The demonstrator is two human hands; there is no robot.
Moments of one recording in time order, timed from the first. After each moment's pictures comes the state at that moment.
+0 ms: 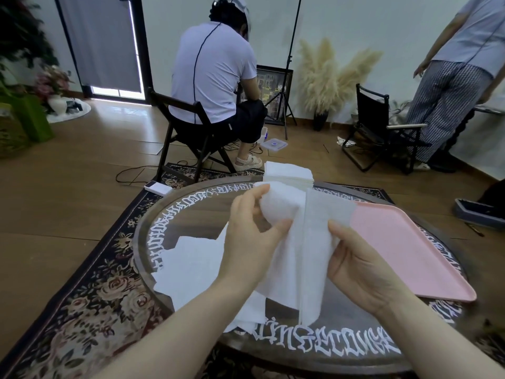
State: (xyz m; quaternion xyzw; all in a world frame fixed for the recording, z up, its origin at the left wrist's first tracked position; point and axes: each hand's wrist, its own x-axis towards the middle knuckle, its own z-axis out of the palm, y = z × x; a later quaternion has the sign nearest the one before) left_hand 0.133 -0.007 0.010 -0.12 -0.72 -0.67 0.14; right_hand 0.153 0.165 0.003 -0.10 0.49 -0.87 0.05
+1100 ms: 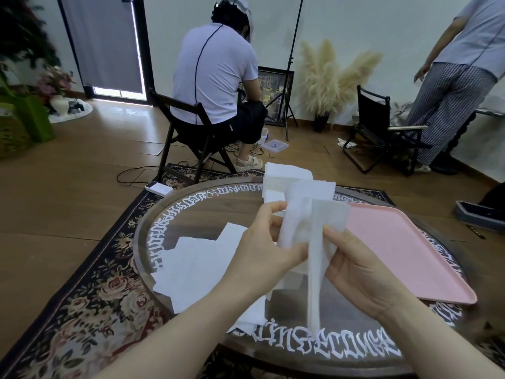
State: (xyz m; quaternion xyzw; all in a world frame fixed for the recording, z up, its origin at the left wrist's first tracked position) left_hand 0.141 -0.004 0.007 -0.15 -0.75 -0.65 -0.01; right_hand 0.156 0.167 0.004 -0.07 0.57 -0.82 0.06
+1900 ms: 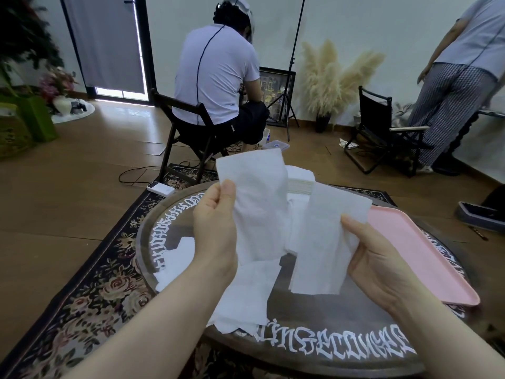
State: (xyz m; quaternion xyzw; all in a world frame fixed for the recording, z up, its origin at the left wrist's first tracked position) left_hand 0.121 -0.027 0.030 0.01 -0.50 -0.86 0.12; right_hand 0.151 0.177 0.013 0.05 0.55 -0.83 -0.03
